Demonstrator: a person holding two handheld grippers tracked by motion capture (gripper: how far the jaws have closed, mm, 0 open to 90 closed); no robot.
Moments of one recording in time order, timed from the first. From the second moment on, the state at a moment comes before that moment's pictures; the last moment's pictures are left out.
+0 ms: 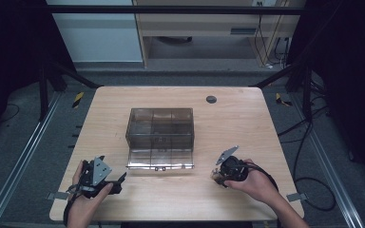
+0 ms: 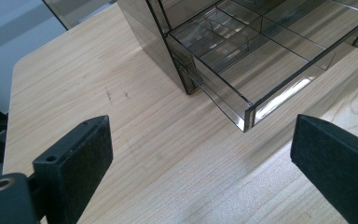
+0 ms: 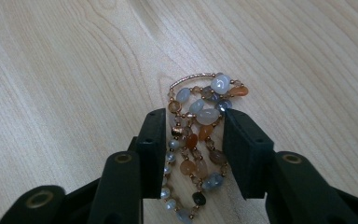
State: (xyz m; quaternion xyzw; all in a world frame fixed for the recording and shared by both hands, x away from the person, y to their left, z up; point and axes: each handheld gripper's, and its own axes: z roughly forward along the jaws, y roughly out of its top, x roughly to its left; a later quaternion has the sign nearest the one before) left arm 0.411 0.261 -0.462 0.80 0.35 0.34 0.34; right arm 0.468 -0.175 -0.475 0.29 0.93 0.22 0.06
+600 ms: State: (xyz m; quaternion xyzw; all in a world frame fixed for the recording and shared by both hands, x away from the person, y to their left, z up) left arm 0.410 0.262 -0.461 0.80 0.35 0.34 0.34; right arm 0.467 -0.178 -0.476 0.27 0.93 0.22 0.06
